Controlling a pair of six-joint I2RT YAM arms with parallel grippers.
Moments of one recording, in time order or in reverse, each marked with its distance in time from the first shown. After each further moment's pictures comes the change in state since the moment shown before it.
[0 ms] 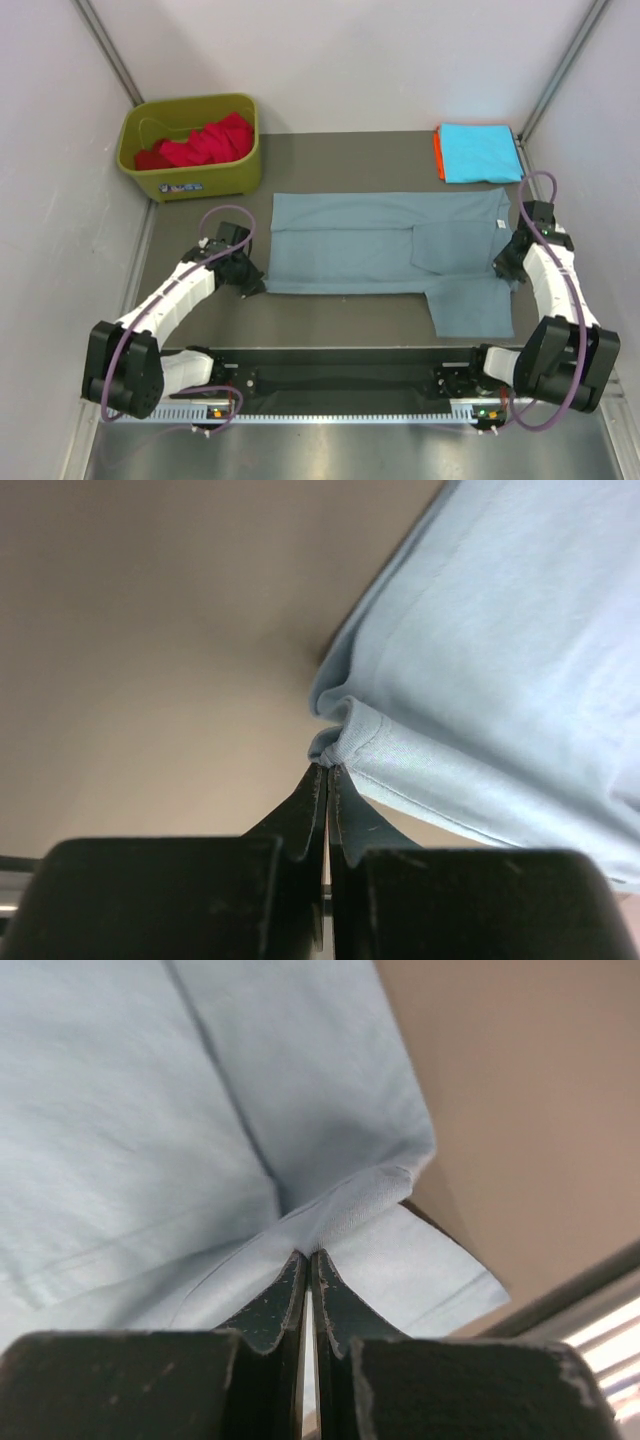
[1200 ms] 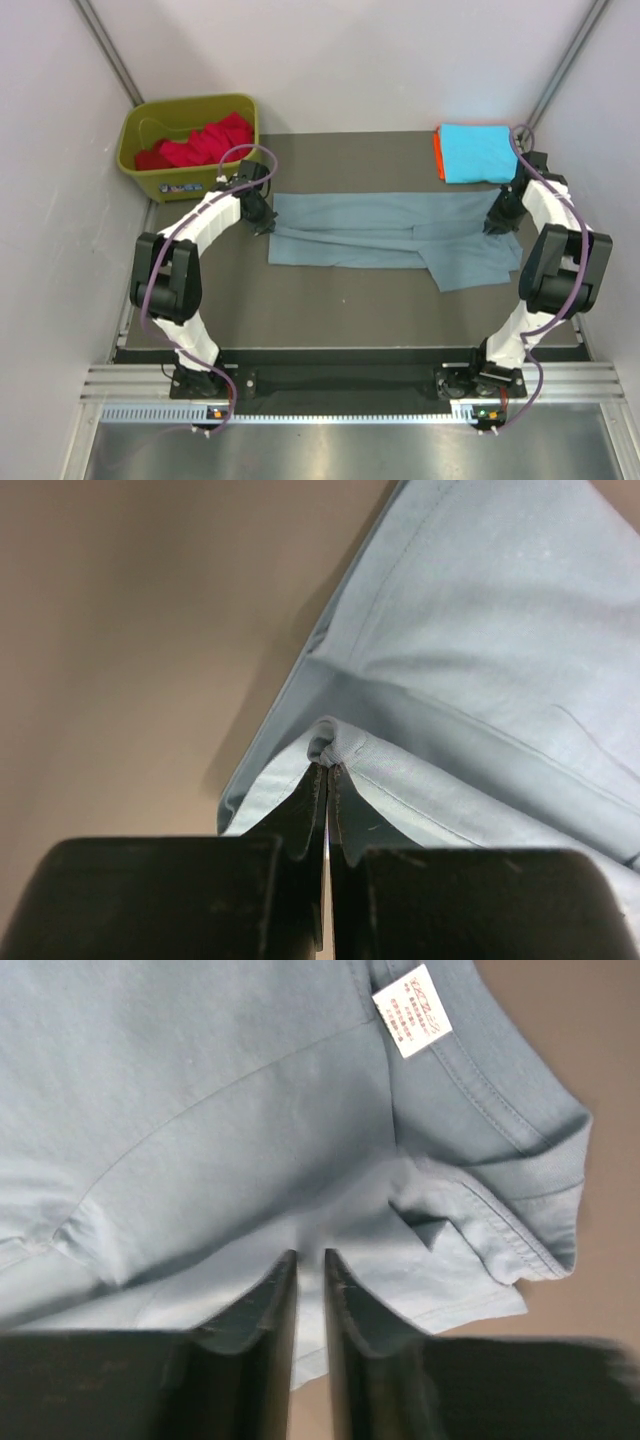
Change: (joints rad) left arm 0.029 0.544 0.583 0.037 -0.120 0.120; right arm 0.022 0.557 0.506 0.019 -0.228 -0.163
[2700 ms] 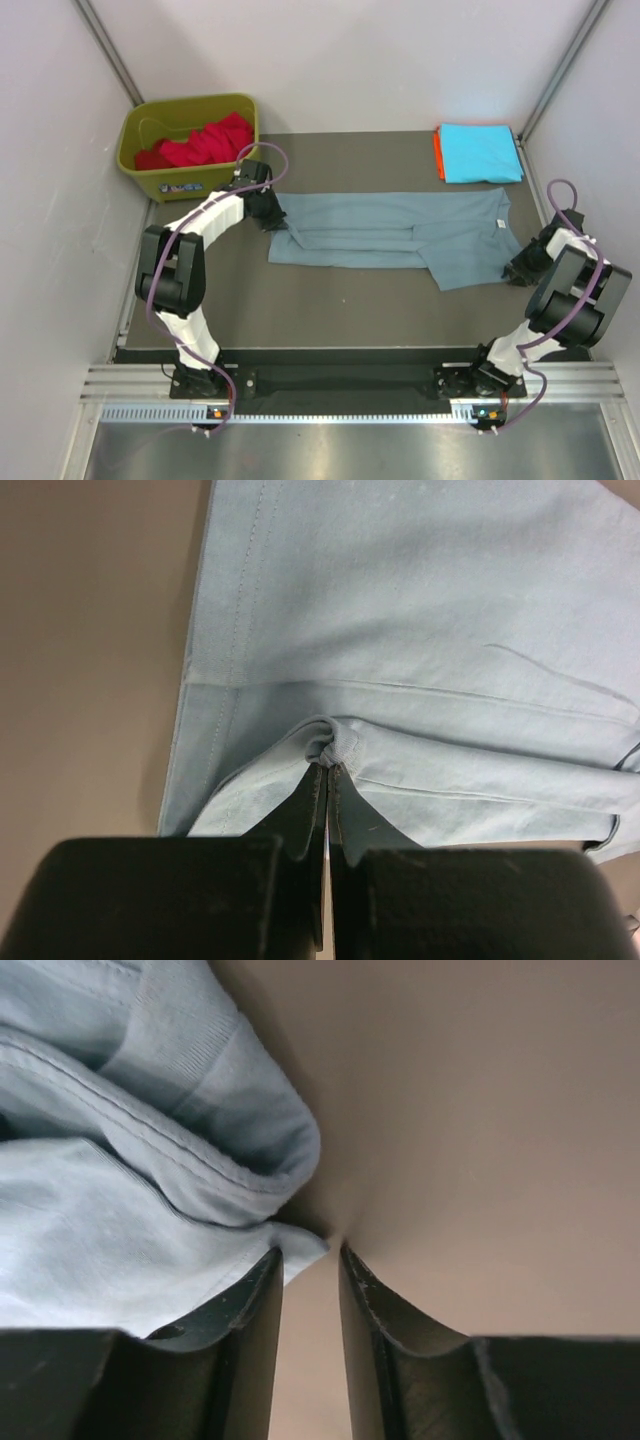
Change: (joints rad) left arm 0.005 0.066 0.003 0.148 0.225 0.177; right arm -0.311 -0.150 -0.428 0.161 -0.050 -0.002
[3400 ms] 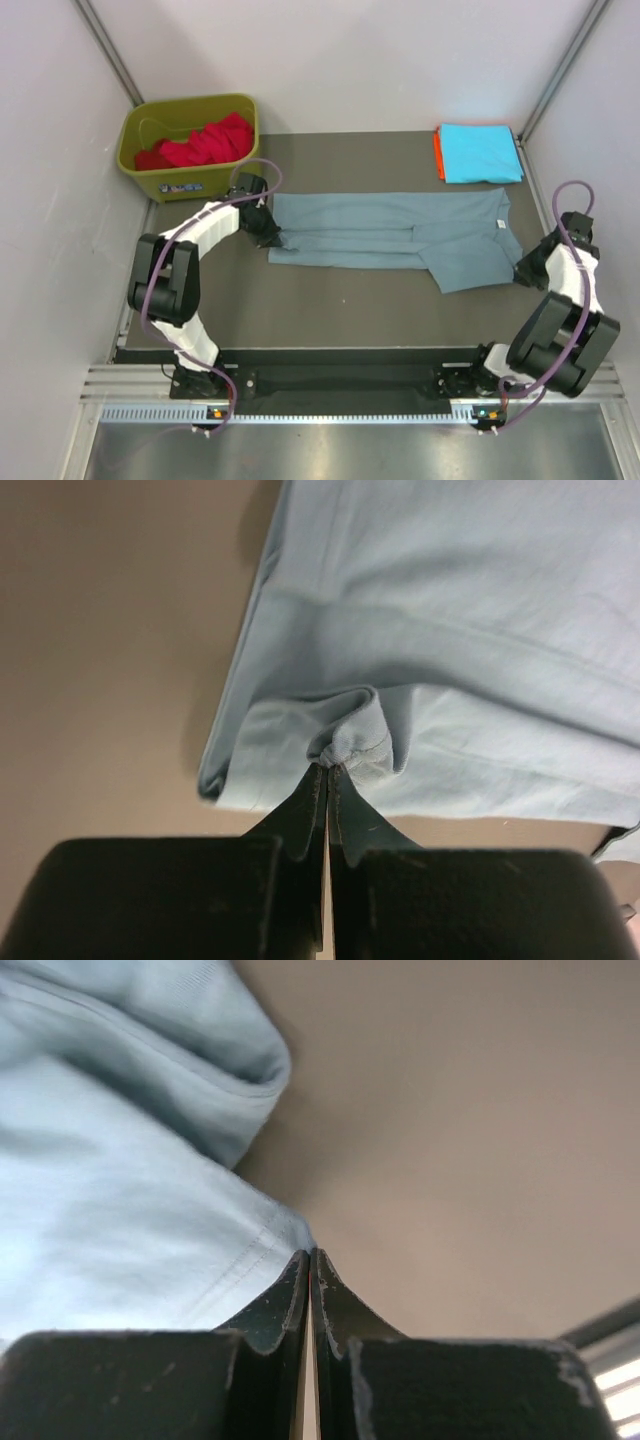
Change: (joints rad) left arm 0.010 -0.051 -0.107 -0.051 0.004 -0.041; right arm 0.000 -0.244 -0.073 -0.063 0.073 0.046
